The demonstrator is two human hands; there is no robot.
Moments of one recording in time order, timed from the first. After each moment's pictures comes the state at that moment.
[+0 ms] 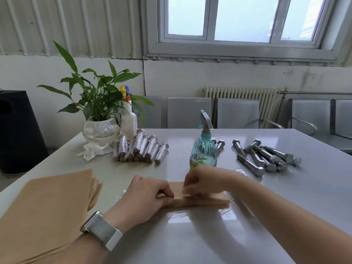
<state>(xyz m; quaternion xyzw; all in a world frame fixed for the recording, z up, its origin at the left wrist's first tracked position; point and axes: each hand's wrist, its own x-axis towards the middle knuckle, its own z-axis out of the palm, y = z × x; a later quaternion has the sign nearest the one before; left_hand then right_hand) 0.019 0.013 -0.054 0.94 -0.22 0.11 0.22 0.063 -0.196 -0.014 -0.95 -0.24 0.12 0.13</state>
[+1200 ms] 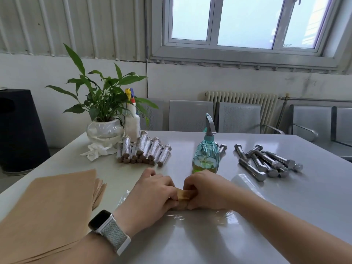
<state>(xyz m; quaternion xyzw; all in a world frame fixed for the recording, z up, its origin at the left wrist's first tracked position) 0.008 0.010 -0.042 0.90 -0.34 0.25 0.06 0.036 -0.187 -0.017 -0.96 -0.29 0.00 0.07</state>
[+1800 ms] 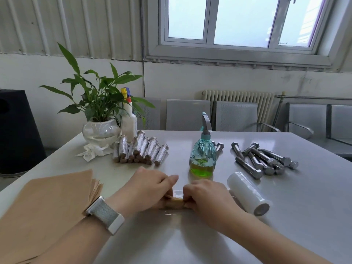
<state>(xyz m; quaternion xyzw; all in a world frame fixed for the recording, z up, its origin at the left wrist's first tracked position) 0.025 0.007 -0.024 0.94 -0.22 0.06 0.25 -0.001 -0.184 -0.036 -0.95 -0.27 -0.13 0.03</state>
